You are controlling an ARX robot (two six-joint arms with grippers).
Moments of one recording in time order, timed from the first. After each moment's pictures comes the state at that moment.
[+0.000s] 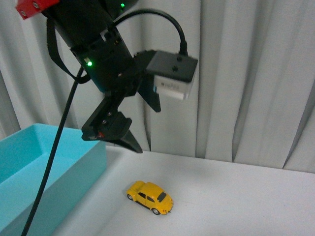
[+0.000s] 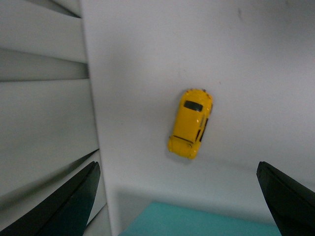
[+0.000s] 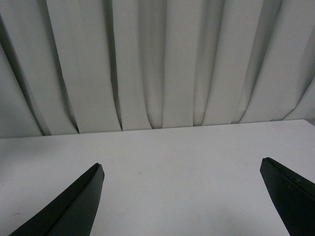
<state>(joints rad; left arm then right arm) -0.16 1.75 1.45 -0.83 0.18 1.44 0.00 0.00 0.01 0.00 0.00 -0.01</state>
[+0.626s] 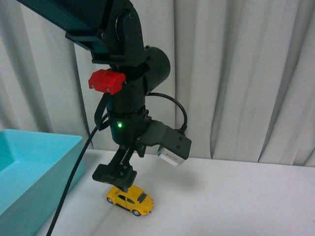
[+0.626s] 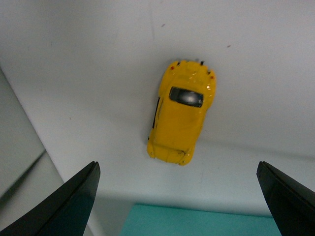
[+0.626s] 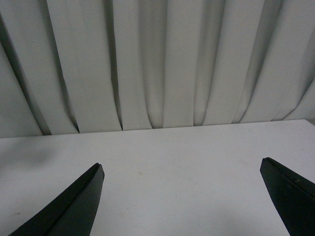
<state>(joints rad) -0.26 2.14 1.66 -0.88 -0.14 1.34 0.00 0.00 0.01 0.00 0.00 -0.01</state>
